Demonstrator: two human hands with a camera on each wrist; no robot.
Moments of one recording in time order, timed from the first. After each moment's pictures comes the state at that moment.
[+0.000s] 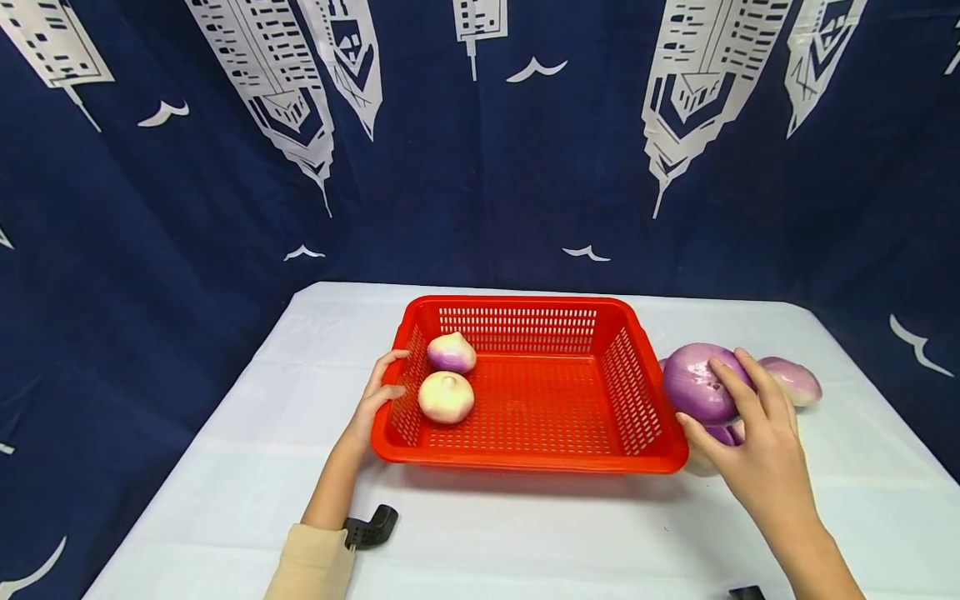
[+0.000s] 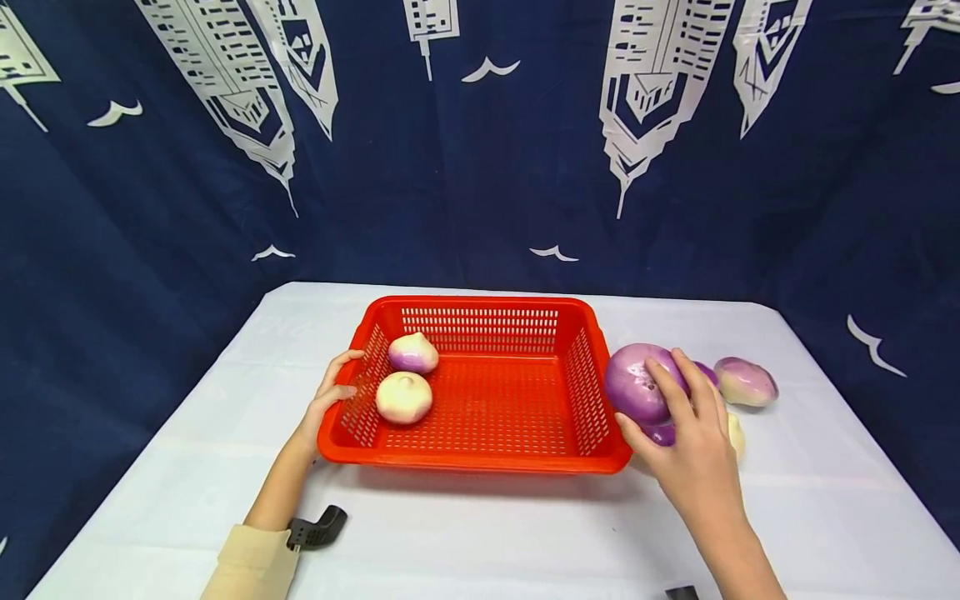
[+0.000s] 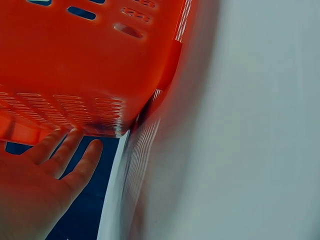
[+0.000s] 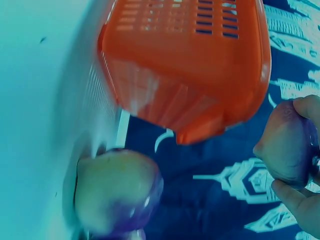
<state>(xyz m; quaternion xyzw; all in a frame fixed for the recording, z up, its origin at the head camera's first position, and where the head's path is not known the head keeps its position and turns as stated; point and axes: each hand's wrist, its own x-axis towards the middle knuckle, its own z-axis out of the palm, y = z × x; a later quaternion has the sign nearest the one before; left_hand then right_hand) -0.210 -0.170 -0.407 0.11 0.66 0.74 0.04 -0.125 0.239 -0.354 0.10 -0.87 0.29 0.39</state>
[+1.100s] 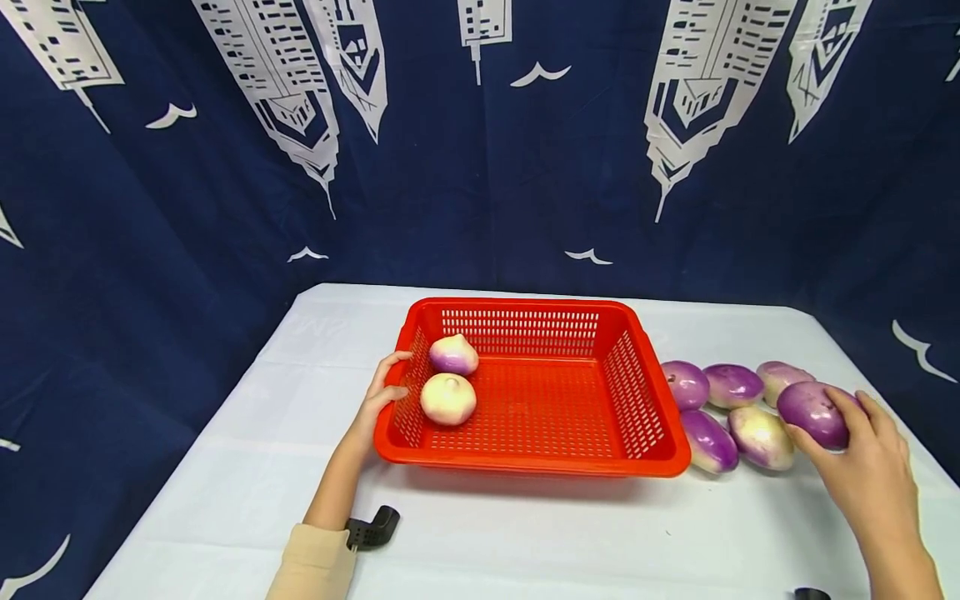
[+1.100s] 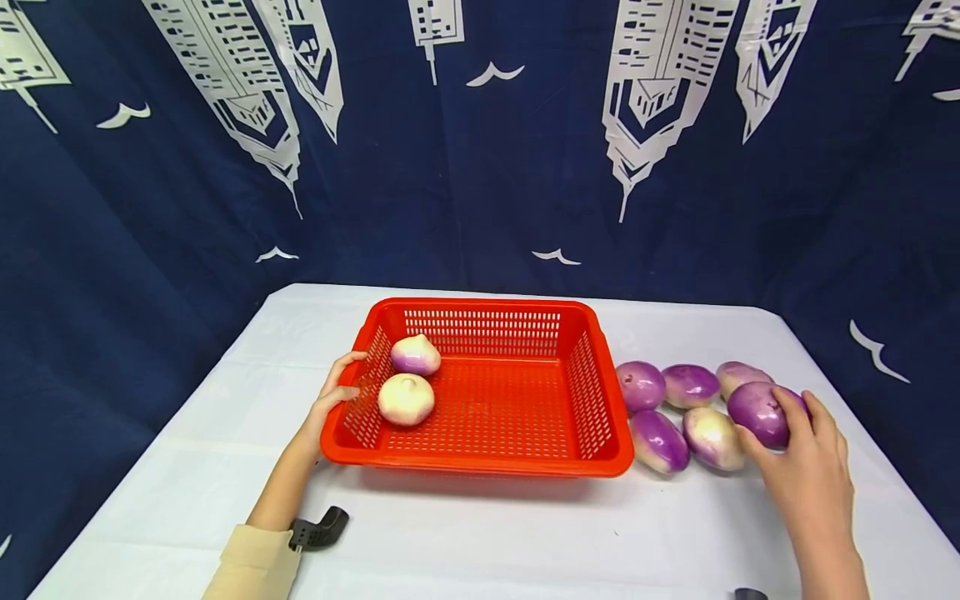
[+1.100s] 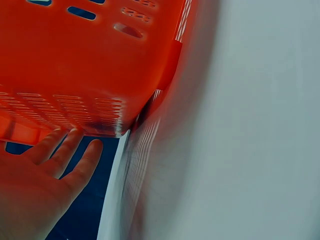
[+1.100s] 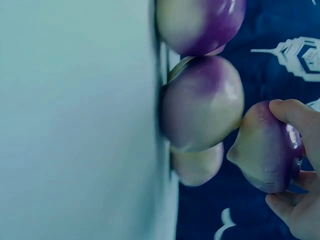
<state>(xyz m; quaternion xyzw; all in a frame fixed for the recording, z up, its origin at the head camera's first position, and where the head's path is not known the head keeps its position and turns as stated) -0.211 -0.169 -0.407 0.11 0.66 0.74 0.03 -0.132 0.352 -0.389 -0.14 -0.94 0.22 0.21</state>
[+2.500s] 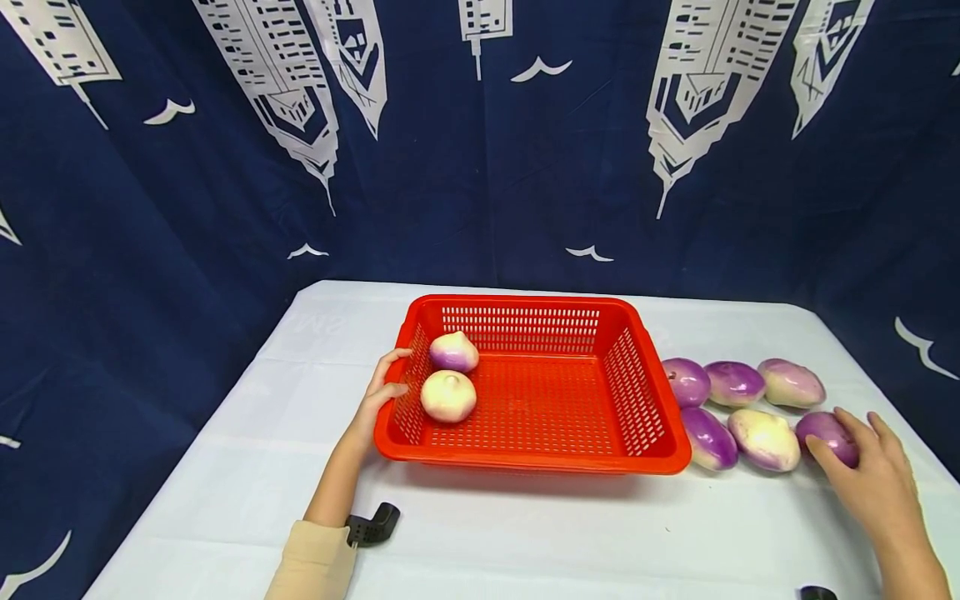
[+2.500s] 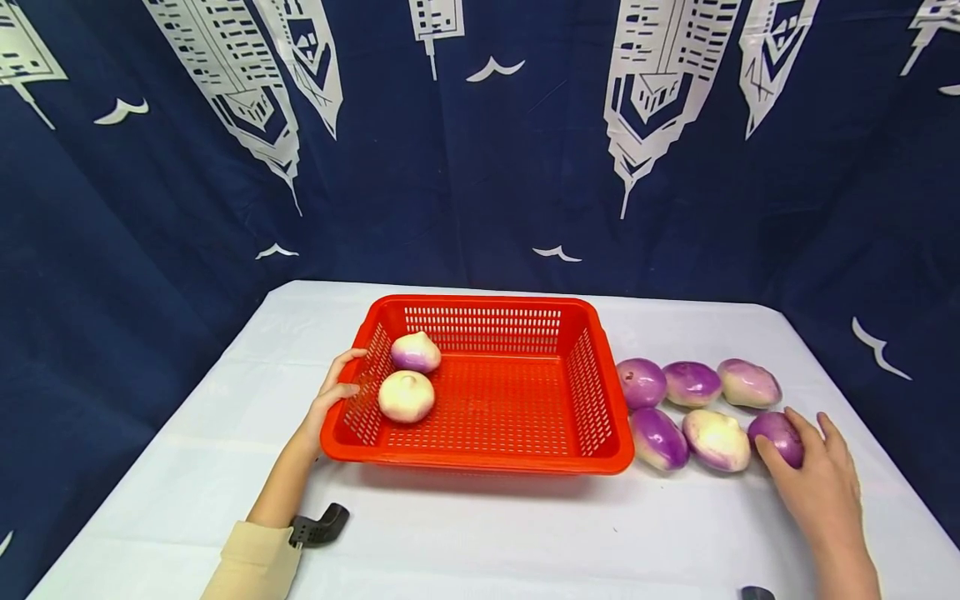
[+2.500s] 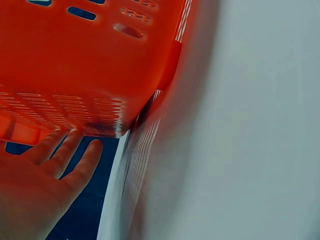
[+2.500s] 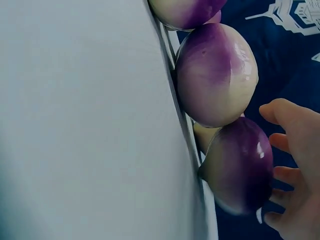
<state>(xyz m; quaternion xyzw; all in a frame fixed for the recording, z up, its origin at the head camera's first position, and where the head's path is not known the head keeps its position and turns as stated) -0.211 -0.170 -0.406 0.11 0.66 0.74 0.04 -0.139 0.388 -0.421 -0.14 -0.94 0.26 0.14</state>
